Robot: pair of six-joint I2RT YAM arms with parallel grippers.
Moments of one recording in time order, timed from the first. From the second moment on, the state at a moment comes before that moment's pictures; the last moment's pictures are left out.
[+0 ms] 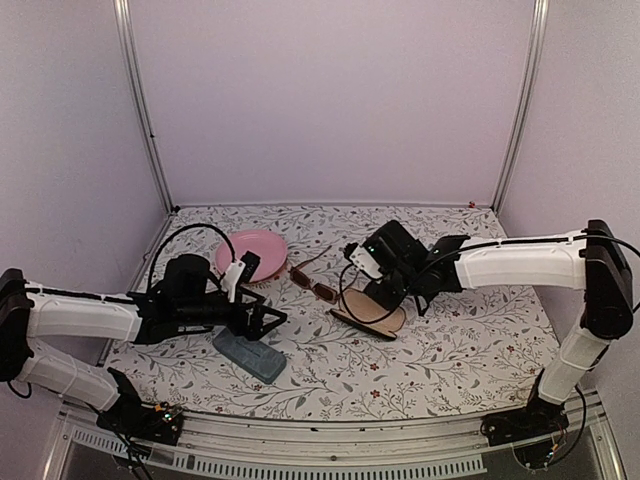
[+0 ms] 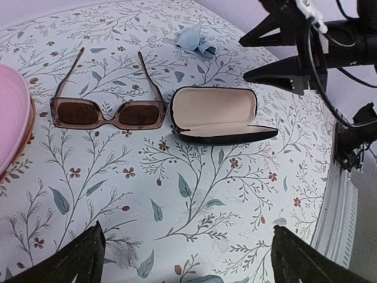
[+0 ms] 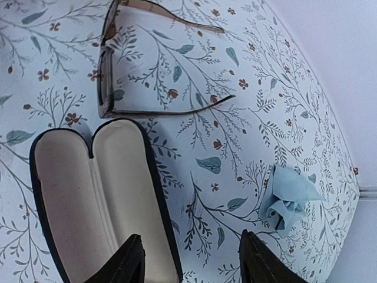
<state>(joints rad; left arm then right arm) -0.72 1.26 0.46 0.31 0.30 -0.24 0.94 1.71 1.17 -0.42 0.44 -0.20</state>
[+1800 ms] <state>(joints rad) -0.72 1.24 0.50 0.20 0.15 -0.31 0.19 2.07 1.37 -0.16 -0.27 0.36</state>
